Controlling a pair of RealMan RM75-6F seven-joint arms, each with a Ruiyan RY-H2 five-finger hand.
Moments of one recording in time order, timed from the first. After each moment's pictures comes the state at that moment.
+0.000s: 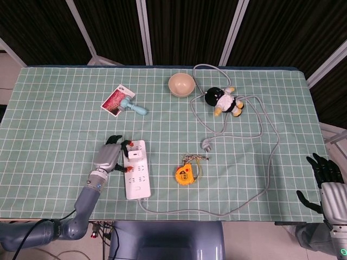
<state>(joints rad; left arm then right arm) -0.72 -1.62 -0.18 -1.56 0.85 1.06 0.35 0.04 -1.08 0.06 -1.60 -1.55 1.54 0.14</state>
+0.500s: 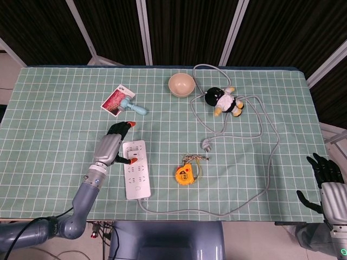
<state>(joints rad) -0.71 -1.56 -0.27 -1.68 0.93 1.10 0.25 0.04 -1.08 0.06 -1.60 -1.55 1.54 0.14</state>
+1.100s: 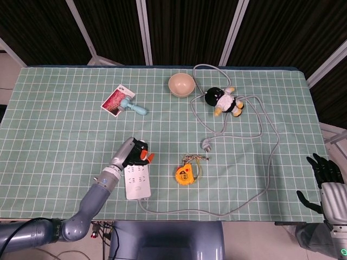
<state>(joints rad) -0.73 -1.53 -0.41 -1.87 0.65 0.92 0.00 0.04 -1.08 0.06 -1.60 -1.55 1.54 0.15</state>
